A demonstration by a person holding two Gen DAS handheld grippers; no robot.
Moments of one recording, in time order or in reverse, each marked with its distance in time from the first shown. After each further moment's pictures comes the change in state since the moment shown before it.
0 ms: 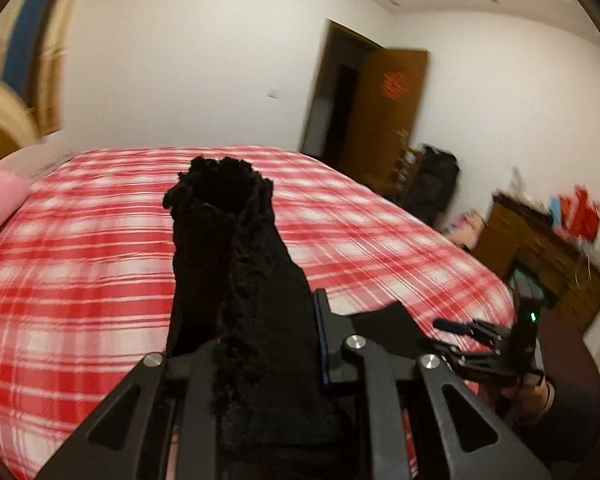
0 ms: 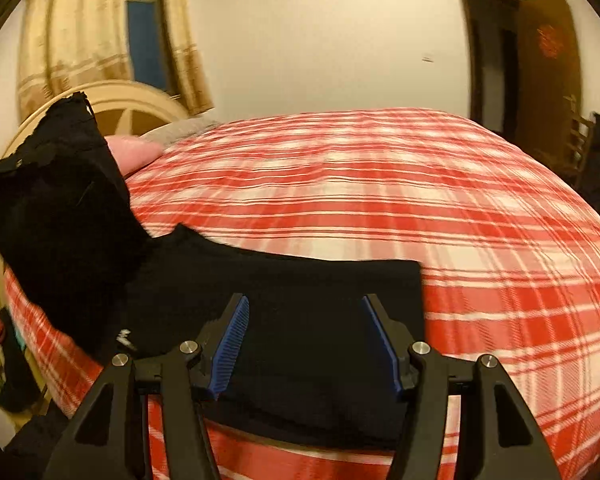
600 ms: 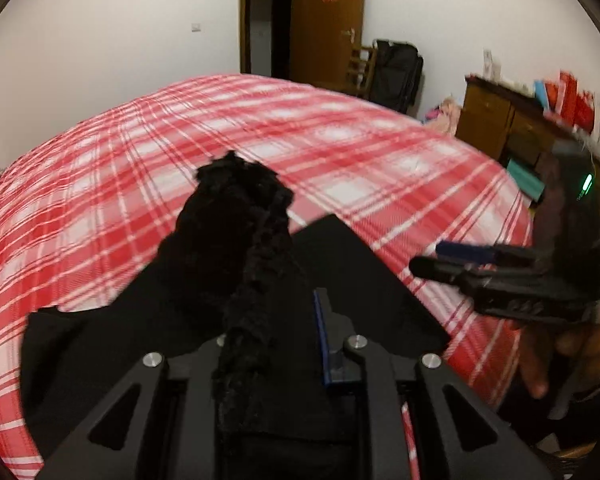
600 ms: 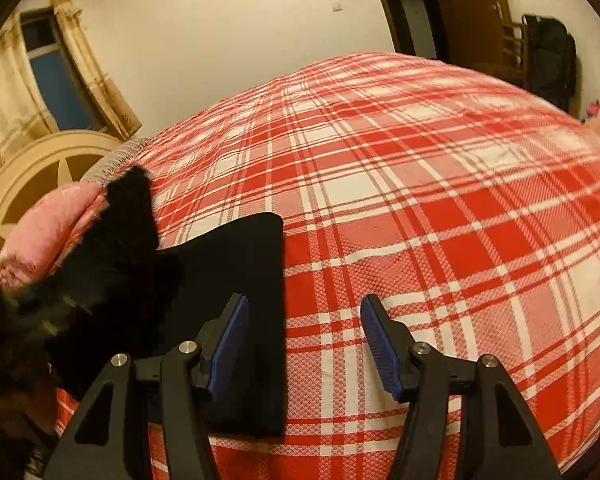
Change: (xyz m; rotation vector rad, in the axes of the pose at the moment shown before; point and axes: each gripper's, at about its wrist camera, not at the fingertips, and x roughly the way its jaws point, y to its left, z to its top) left arm 0.154 -0.120 -0.062 0.229 0.285 -0.031; right arm 0.017 -0.108 -0.027 0.308 0.099 -0.057
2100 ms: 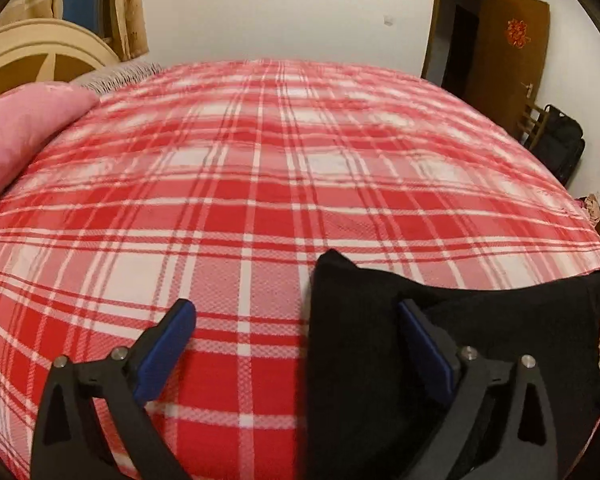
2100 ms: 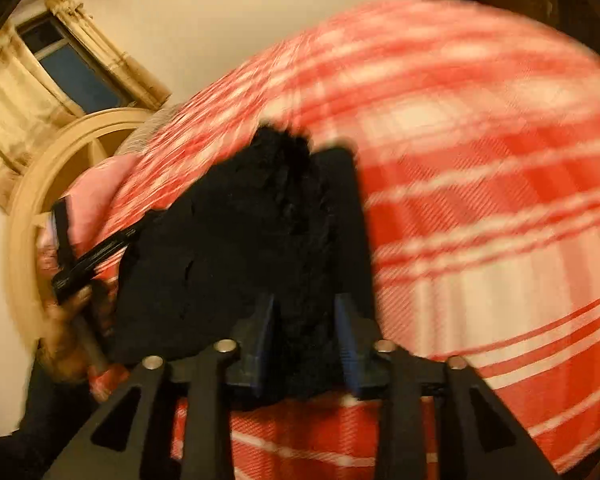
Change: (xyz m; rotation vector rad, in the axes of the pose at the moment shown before) left arm -0.023 0.195 -0.054 -0.459 -0.023 0.406; right arm 0.003 0.037 -0.015 0.016 0.143 0.115
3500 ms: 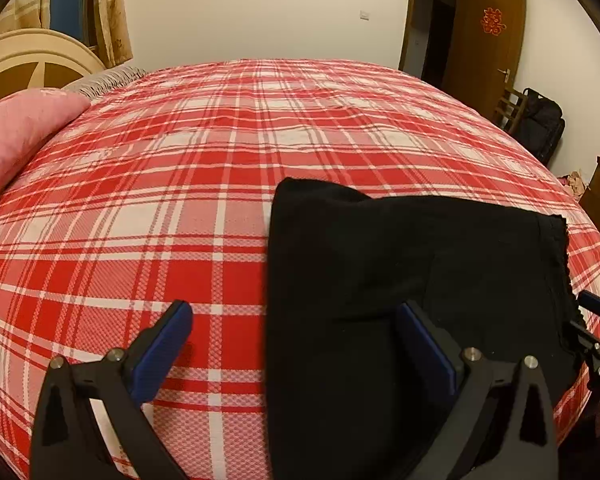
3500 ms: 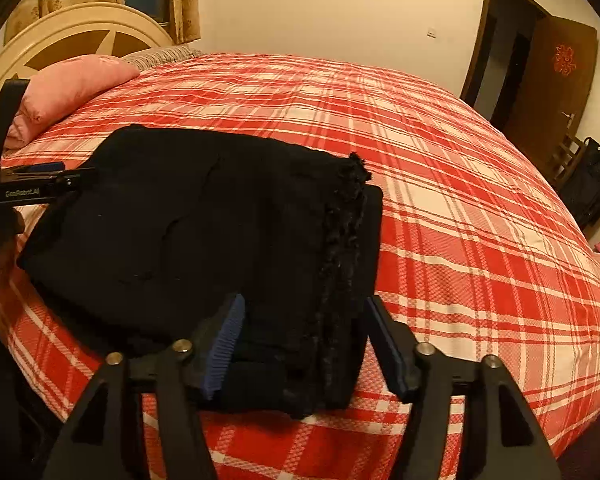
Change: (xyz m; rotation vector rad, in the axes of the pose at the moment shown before) left arm -0.034 -0.016 -0.048 0.049 0.029 -0.046; right arm 0.016 0.055 -0.027 -0.475 -0.036 -0.271
